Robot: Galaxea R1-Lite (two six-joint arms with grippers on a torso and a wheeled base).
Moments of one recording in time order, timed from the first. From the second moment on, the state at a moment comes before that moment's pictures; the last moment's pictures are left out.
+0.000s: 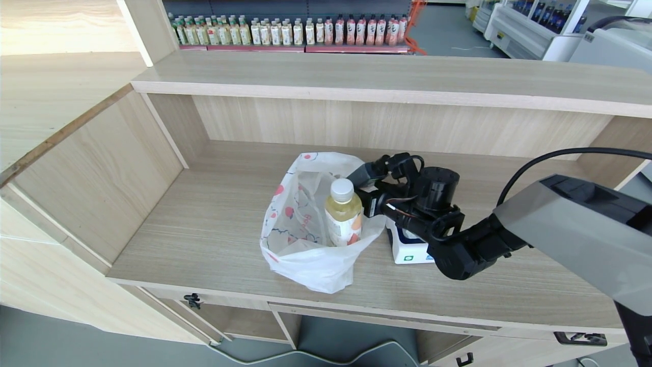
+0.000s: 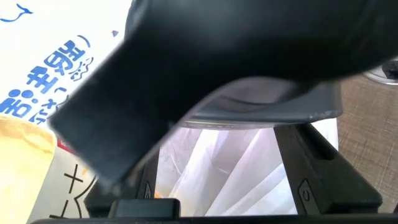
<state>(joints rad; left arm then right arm) 0.00 0.00 0.00 0.00 0.05 -0.01 0.47 2.31 -1.23 -1.13 0.14 0.05</state>
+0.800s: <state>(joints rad) 0.00 0.00 0.00 0.00 0.05 -0.01 0.44 2.21 -1.18 -1.12 0.19 0.07</state>
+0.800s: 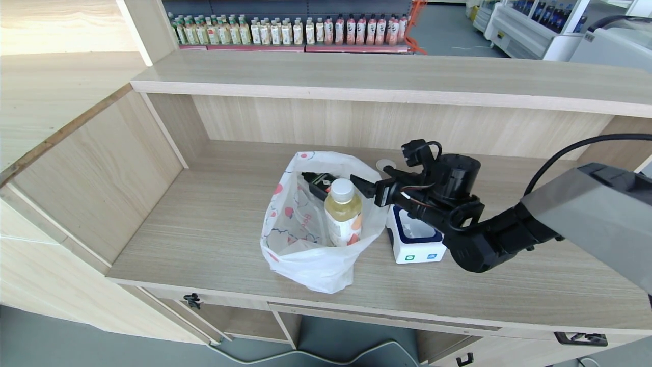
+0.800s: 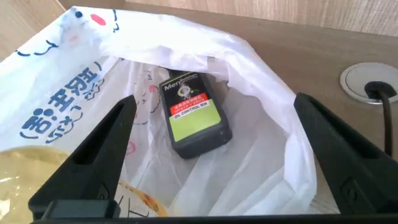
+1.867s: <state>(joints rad) 0.00 0.00 0.00 0.00 0.05 -0.01 0.07 0.85 -0.54 -0.15 0.00 -0.03</state>
